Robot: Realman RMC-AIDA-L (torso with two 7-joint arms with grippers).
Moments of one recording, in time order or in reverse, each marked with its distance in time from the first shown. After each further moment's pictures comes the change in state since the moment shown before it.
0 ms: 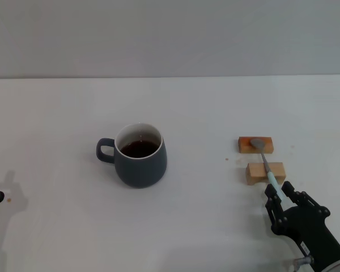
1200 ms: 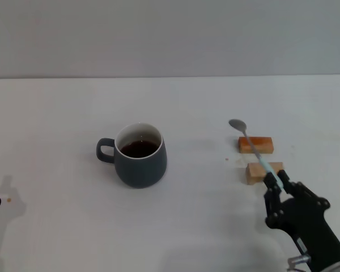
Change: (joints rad) left arm 0.028 -0.001 0.004 -0.008 0.007 0.027 0.000; right arm -0.006 -0.068 0.000 0.255 -0.012 -0.127 -0.189
